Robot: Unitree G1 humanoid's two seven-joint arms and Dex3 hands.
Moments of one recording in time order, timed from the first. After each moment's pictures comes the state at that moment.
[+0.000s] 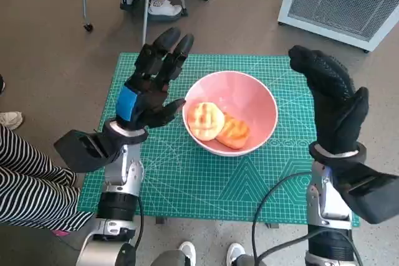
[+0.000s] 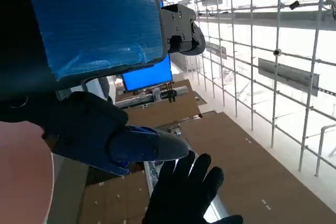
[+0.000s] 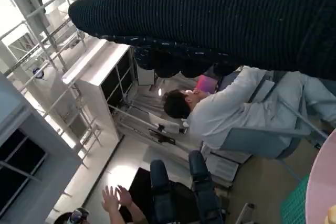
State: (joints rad) left arm -0.59 0.07 0.16 0.50 -0.37 -0.58 -0.61; right arm -0.45 -0.13 -0.12 0.19 0.24 -0.58 0.30
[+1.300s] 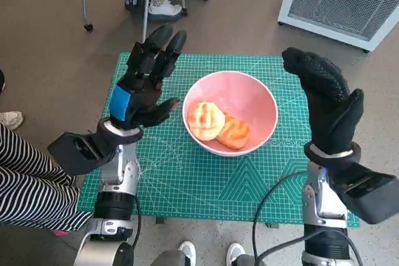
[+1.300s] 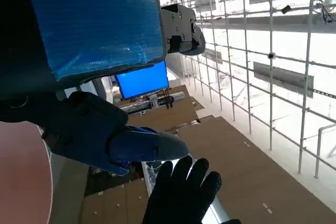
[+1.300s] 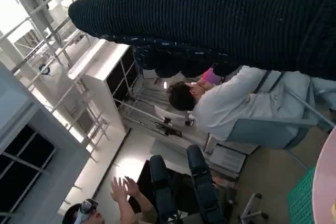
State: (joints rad) left arm -0.59 0.08 0.18 0.49 -0.37 -0.59 -0.62; right arm -0.45 -0.11 -0.11 0.20 0.27 -0.60 0.33
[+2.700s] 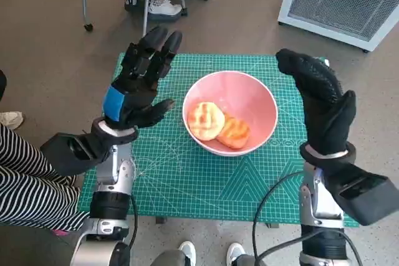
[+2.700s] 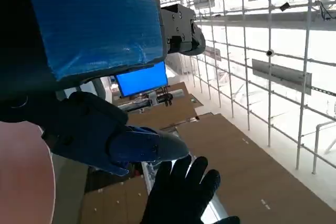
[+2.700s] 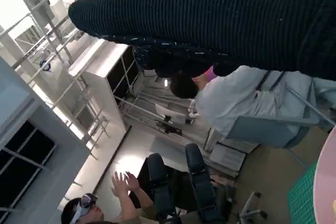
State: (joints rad) left arm -0.58 0.11 0.19 0.48 -0.42 -0.57 -0.66; right arm -0.45 -0.09 -0.09 0.20 0.24 -0.60 0.31
